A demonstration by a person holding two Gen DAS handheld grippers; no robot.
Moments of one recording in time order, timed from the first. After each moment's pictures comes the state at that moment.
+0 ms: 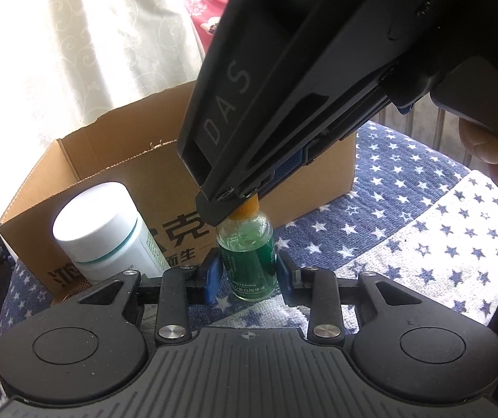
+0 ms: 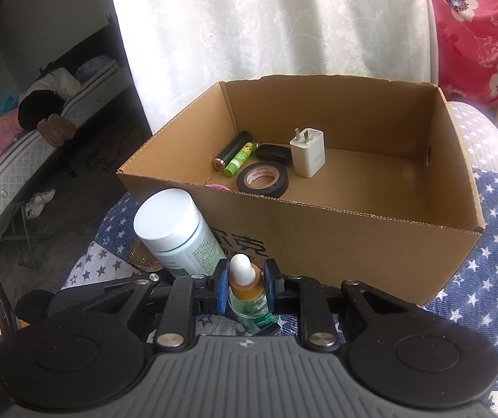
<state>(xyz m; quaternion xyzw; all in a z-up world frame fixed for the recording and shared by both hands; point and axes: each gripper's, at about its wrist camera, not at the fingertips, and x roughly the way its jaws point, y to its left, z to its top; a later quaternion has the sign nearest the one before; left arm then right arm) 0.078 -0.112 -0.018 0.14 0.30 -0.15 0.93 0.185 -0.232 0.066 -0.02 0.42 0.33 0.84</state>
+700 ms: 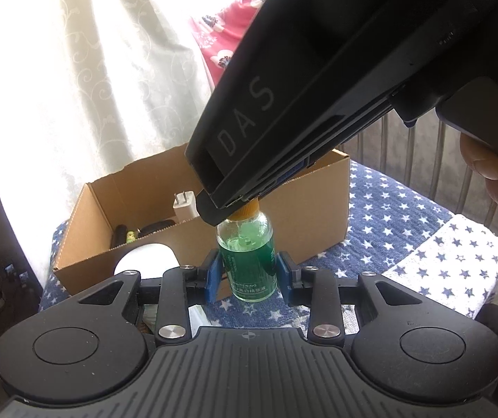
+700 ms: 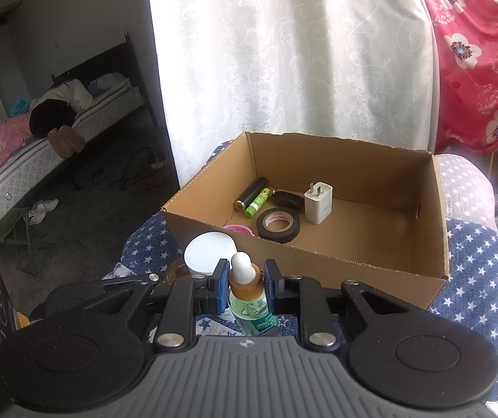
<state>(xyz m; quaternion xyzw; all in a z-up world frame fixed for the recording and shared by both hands) 0.053 -0.105 0.050 0.13 0.25 -0.15 0.95 0.152 -0.229 0.128 -0.04 0.36 0.34 0.87</state>
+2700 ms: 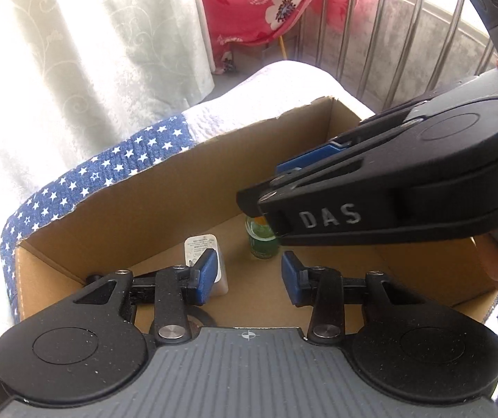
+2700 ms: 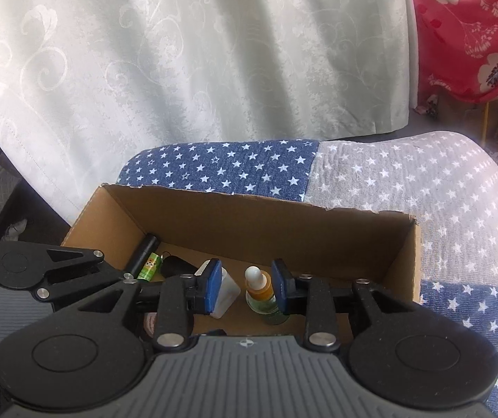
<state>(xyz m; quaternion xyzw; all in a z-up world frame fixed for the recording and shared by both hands) 0.291 -0.107 0.085 0.12 0.46 -0.19 0.86 0.397 -0.217 0.084 0.01 0.45 0.29 0.84</state>
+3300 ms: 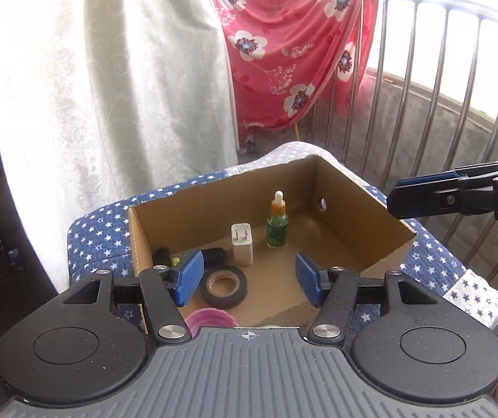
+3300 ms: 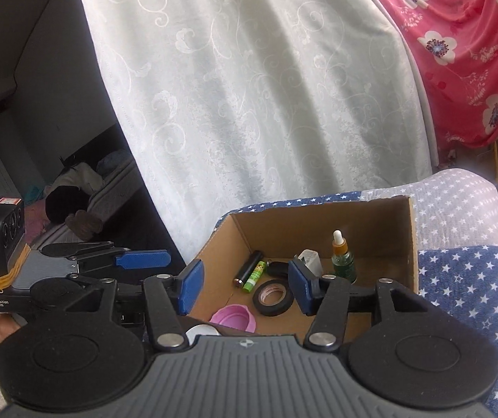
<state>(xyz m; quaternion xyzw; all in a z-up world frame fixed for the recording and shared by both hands) 0.175 -0.064 0.107 0.08 0.32 -0.16 0.93 0.210 -0.278 0.156 0.10 0.32 0.36 0.87</state>
